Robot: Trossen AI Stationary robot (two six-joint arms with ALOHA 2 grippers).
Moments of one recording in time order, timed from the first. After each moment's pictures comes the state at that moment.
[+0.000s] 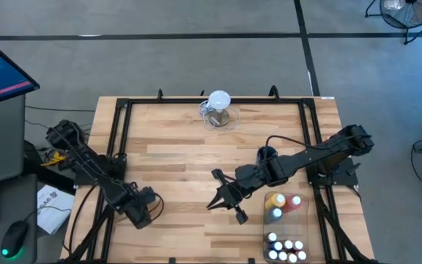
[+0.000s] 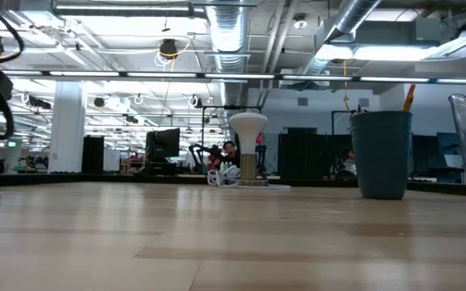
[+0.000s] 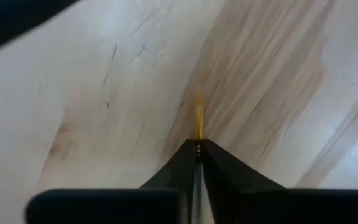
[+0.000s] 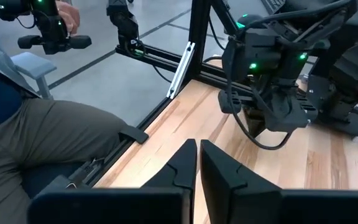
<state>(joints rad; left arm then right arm) -0.79 1.50 0.62 -0.62 -0.16 -1.28 0.35 1.64 1.24 0.03 -0.13 -0.11</state>
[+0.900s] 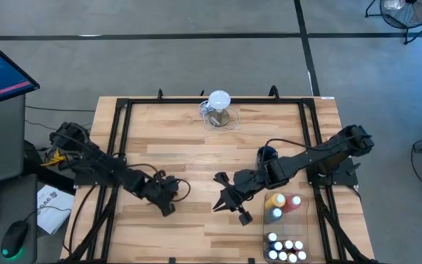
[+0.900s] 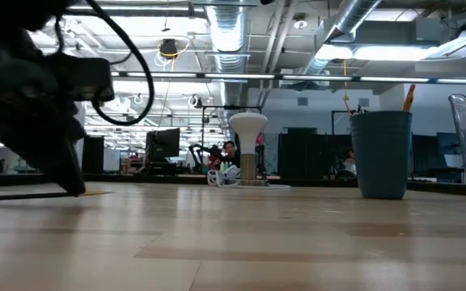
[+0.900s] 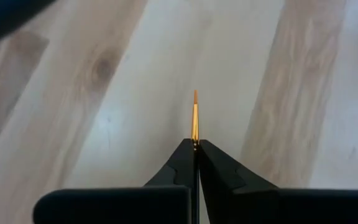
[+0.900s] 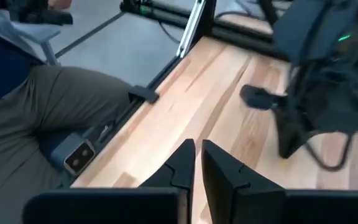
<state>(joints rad) -0.51 1.51 0.59 -0.16 -0.36 -0.80 0.36 1.64 1.23 -0.12 -0.13 -0.10</state>
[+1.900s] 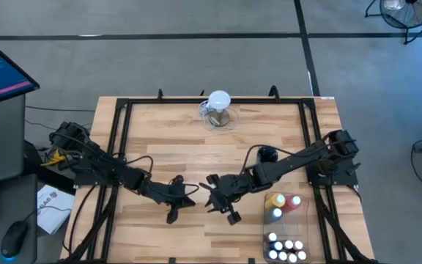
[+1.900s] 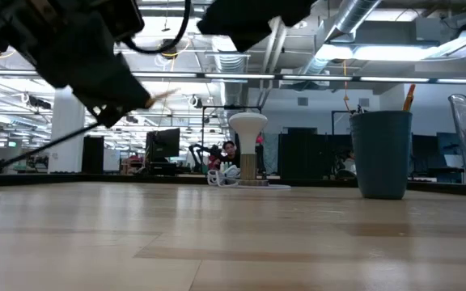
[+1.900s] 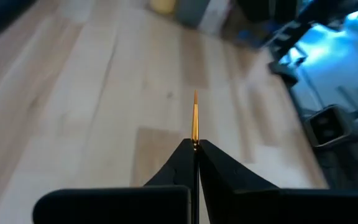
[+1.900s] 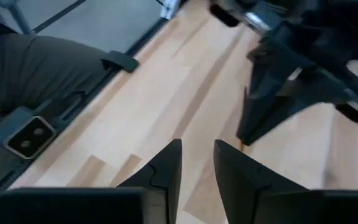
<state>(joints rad) -0.48 1.51 0.55 0.43 -0.24 -0.51 0.33 1.81 1.26 -0.08 -0.13 -0.12</state>
